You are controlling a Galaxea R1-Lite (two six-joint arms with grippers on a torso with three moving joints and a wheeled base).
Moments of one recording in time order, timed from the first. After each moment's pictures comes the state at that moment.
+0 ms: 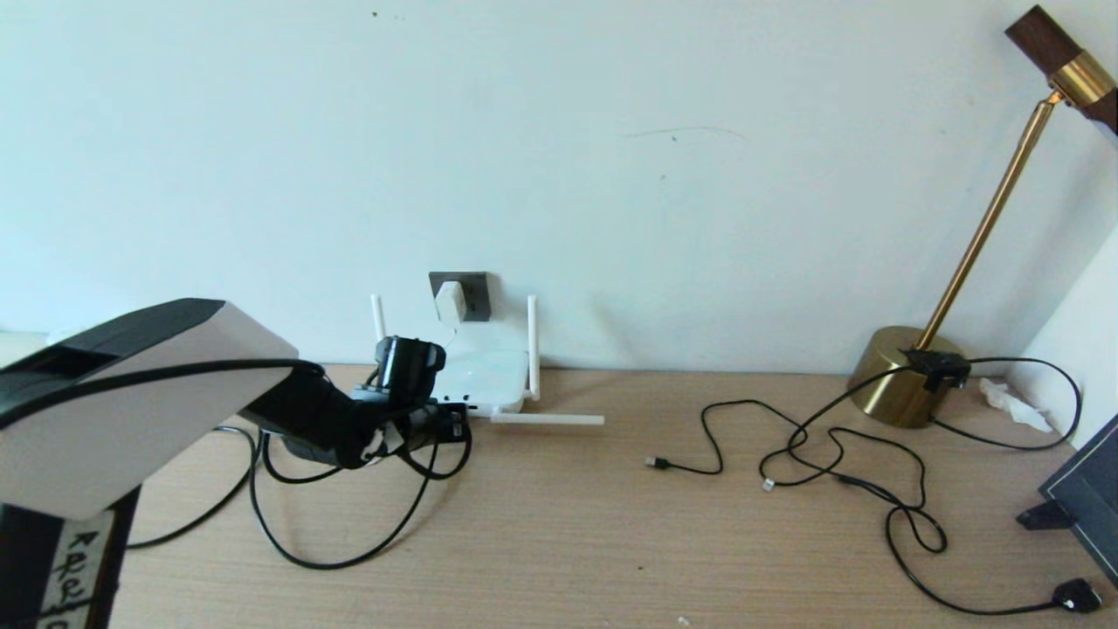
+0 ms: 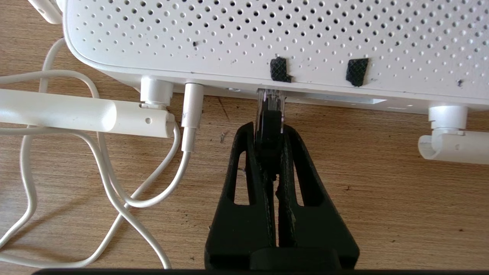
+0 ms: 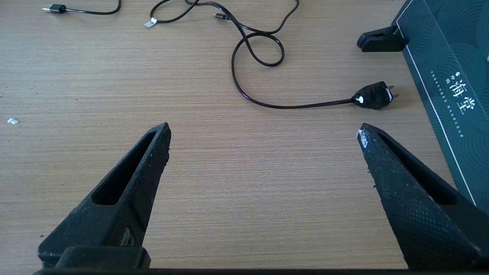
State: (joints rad) left arm -0.27 2.29 -1.21 -0.43 0.24 -0.17; right arm -0.07 0.28 -0.01 0.02 -0.01 0.00
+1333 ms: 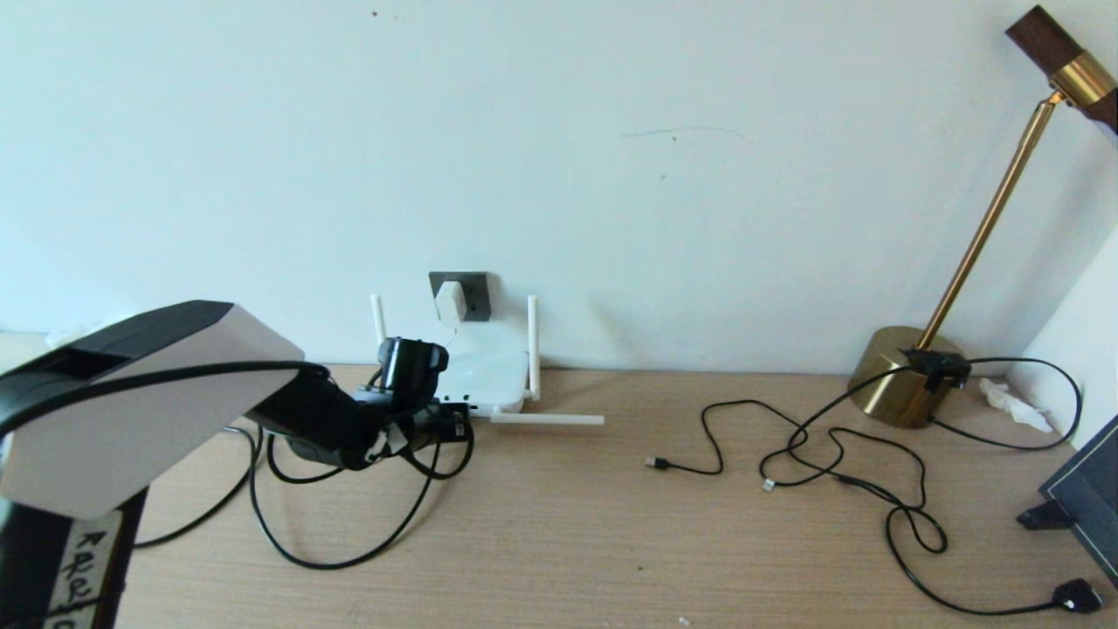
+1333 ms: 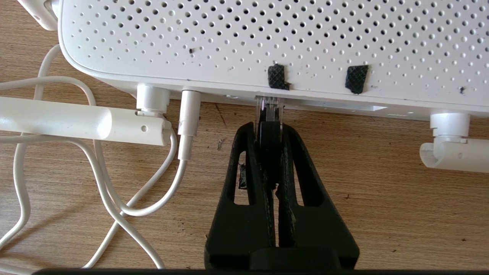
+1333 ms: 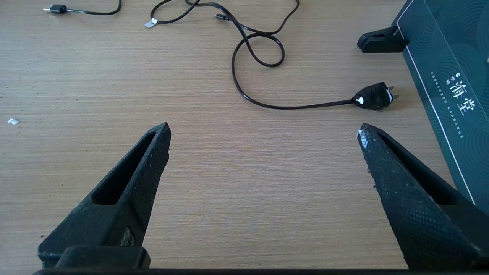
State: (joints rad) left arm -0.28 2.30 -1.22 -0.45 0.25 -0.17; right arm -0.07 0.28 -0.01 0.02 -0.01 0.00
